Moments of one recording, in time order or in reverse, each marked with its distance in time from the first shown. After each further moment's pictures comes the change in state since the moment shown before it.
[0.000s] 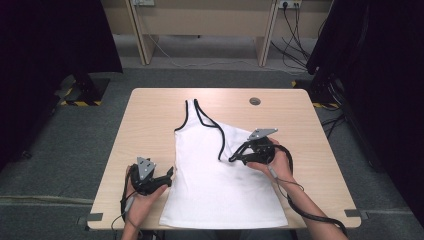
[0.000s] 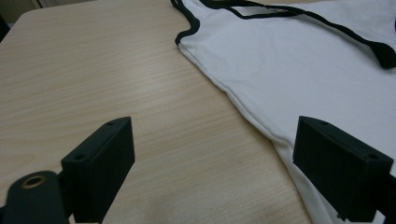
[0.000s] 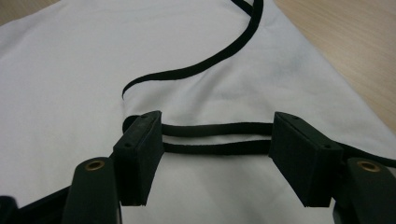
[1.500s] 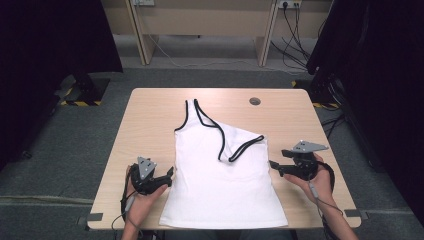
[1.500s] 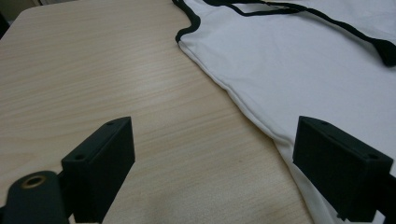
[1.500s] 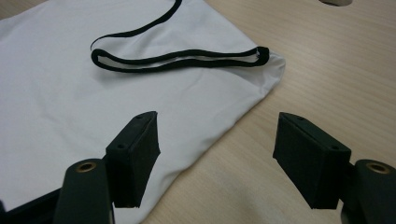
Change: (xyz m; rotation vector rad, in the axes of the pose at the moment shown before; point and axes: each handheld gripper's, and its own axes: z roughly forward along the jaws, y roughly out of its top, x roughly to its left) left arm 0.000 0.000 0.001 0.010 0.003 0.001; right arm -0.023 -0.072 -0.093 -0.101 -0.122 0.122
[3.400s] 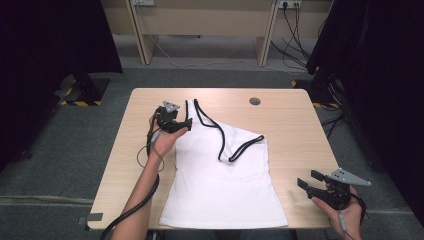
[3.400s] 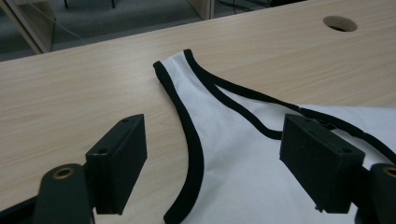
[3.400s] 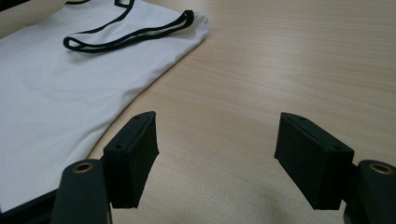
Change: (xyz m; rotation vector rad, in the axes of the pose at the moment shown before) left arm 0.018 0.142 0.176 0.155 -0.040 -0.067; right arm -0.015 -0.090 -0.067 -0.162 -0.103 0.197
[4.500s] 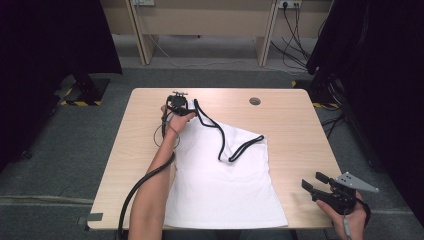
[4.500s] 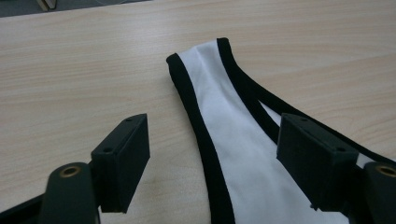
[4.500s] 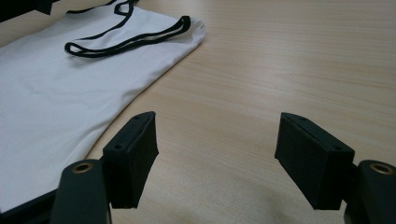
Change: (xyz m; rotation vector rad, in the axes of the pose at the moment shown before) left arm 0.008 0.014 0.055 0.090 0.055 -0.073; right arm -0.001 -0.009 -0.005 -0.033 -0.004 0.010
